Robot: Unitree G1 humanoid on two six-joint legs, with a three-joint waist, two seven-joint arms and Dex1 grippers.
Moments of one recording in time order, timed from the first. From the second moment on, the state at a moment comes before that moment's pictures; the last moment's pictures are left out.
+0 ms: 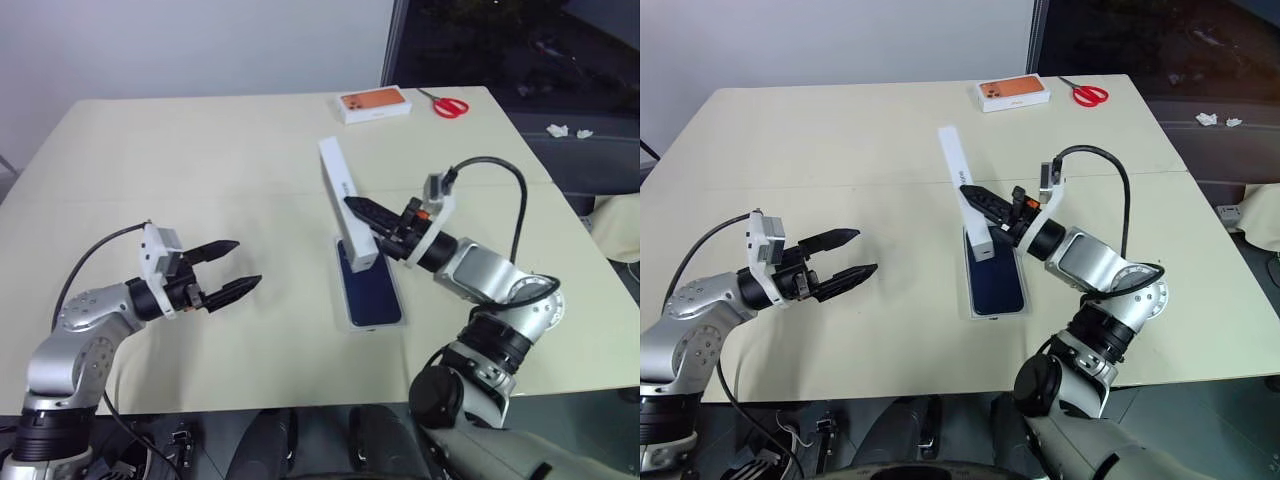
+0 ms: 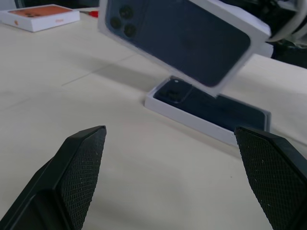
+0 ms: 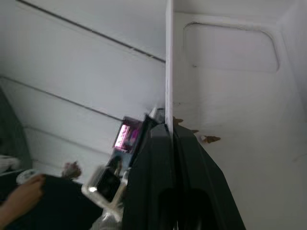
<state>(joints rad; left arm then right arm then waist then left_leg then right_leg) -0.10 0.64 0.21 -0.24 -0.64 0.41 -0.97 -0.64 0.12 -0.71 -0.11 1.56 1.50 -0.28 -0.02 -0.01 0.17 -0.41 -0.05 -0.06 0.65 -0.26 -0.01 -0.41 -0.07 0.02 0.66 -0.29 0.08</state>
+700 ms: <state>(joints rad) -0.09 0.54 0.13 -0.24 -0.63 0.41 -0.88 -0.21 -0.03 -0.16 -0.22 1.94 1.03 -0.47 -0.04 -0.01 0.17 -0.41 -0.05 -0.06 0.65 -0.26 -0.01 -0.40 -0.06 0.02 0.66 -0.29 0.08</state>
